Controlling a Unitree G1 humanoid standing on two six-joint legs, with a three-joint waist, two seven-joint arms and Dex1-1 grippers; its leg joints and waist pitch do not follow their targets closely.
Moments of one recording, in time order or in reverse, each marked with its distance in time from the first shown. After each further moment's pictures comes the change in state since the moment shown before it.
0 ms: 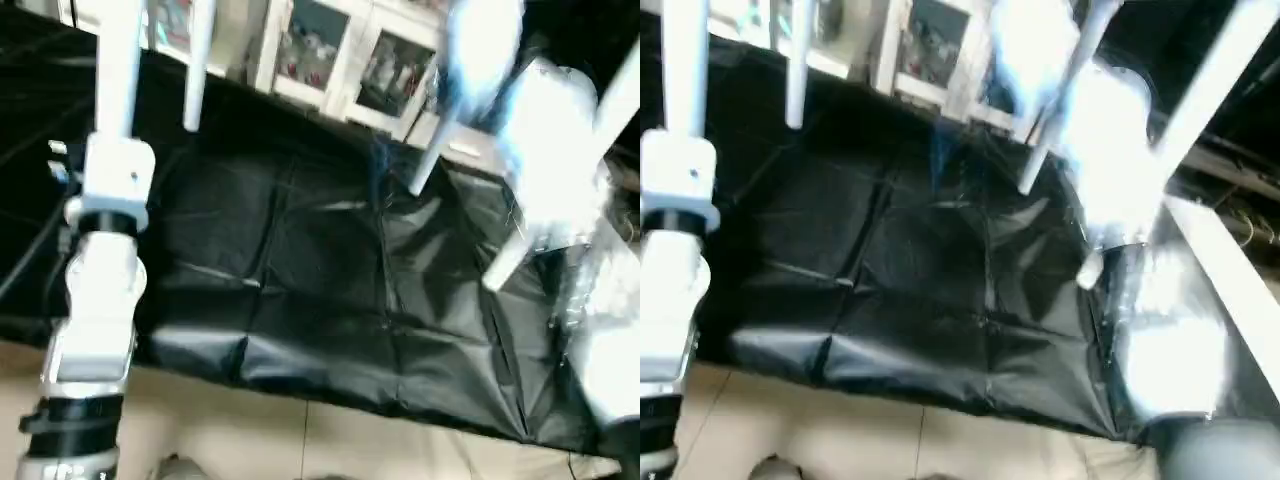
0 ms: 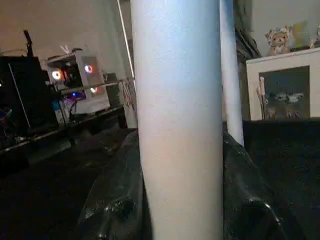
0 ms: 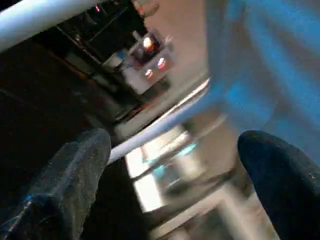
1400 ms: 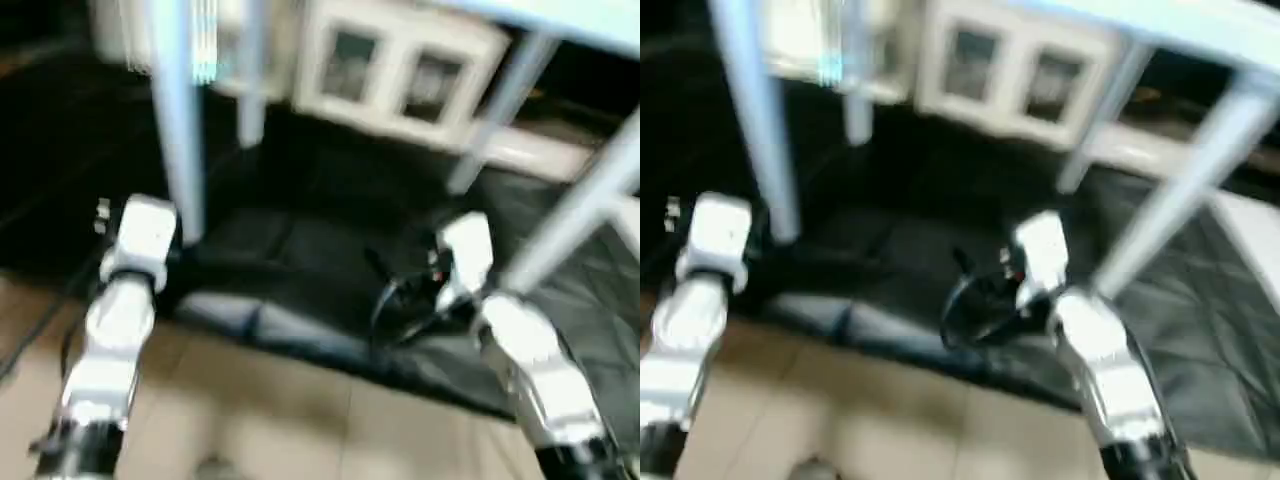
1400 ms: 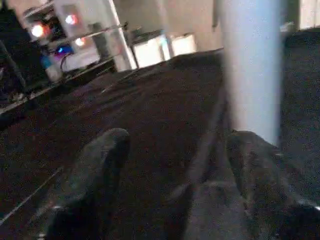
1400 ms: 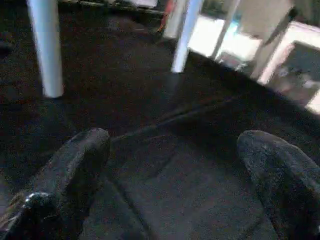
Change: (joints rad) left arm 0.100 -0.002 0.000 0.233 -0.135 -0.121 -0.131; right arm 0.654 0.045 -0.003 -0.558 0.079 0.535 -0.180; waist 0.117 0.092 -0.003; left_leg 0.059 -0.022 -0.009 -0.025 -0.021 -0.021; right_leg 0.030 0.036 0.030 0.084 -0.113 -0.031
